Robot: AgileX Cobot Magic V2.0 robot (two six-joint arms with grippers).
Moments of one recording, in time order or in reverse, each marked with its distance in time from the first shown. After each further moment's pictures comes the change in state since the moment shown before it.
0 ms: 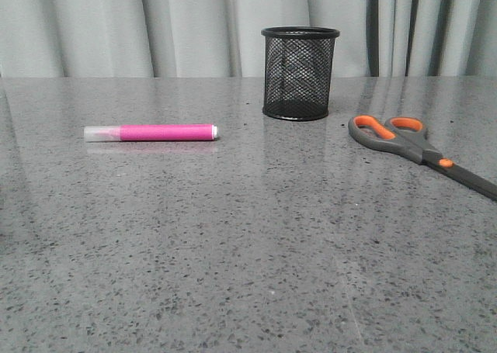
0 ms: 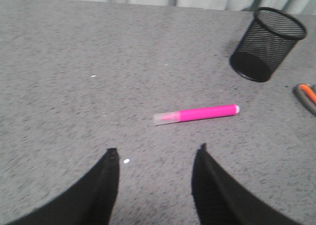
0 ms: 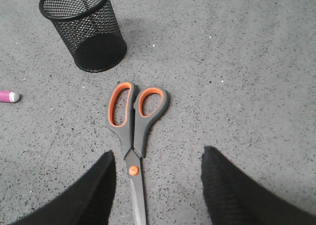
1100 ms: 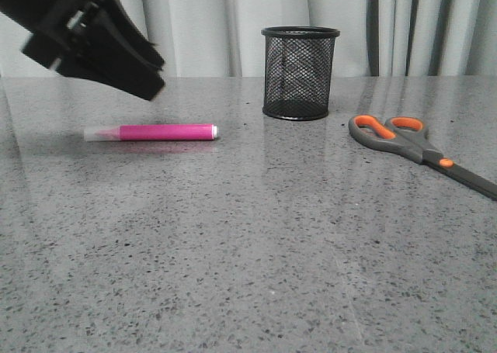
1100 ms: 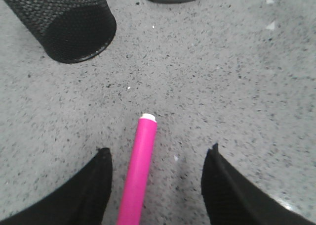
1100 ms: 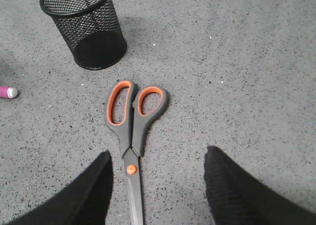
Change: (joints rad) left arm -0.245 0.947 -0.602 -0.156 0.337 1.101; right arm 0.000 0.000 0.000 0.000 0.002 -0.025
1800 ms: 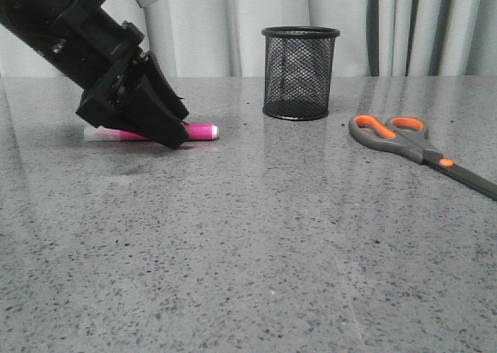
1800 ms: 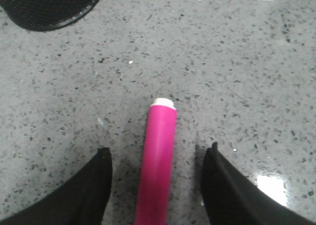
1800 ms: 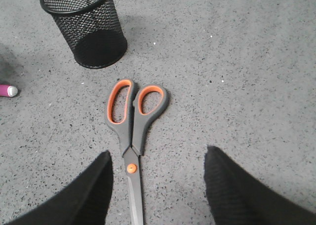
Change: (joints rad) left arm -0.042 0.159 -0.065 0.047 -0.073 0.008; right arm 0.000 0.000 0.000 0.000 0.005 -0.002
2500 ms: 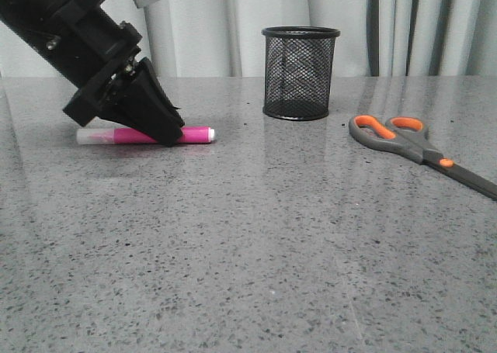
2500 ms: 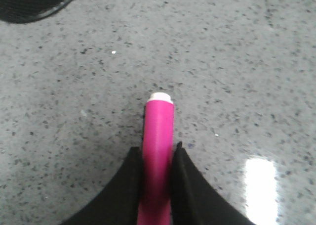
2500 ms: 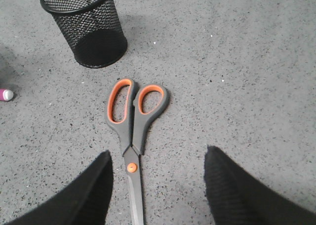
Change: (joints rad) left arm 0.000 0.000 -0.041 0.088 0.089 -0.054; right arm 0.000 0.000 0.000 0.000 0.002 0.000
